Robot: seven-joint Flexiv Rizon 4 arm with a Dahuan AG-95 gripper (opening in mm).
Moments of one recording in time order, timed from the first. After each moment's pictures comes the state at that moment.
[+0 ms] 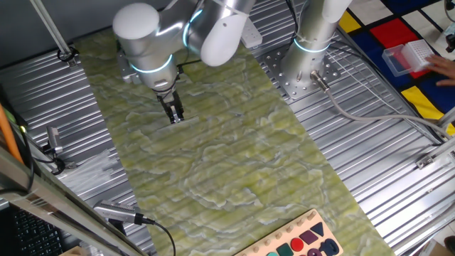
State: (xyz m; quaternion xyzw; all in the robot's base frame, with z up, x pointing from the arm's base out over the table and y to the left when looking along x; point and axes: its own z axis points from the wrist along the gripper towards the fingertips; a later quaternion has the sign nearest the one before) arm 0.515 0.029 0.066 -0.09 -0.99 -0.02 0.06
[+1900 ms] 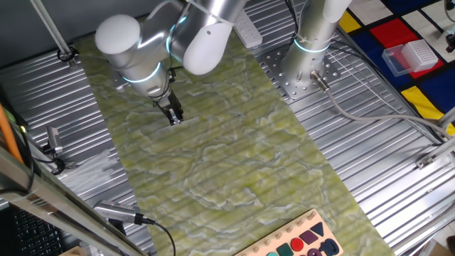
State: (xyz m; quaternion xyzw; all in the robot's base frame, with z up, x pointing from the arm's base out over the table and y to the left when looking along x) arm 0.501 0.026 0.057 -0.06 -0.99 -0.01 0.10
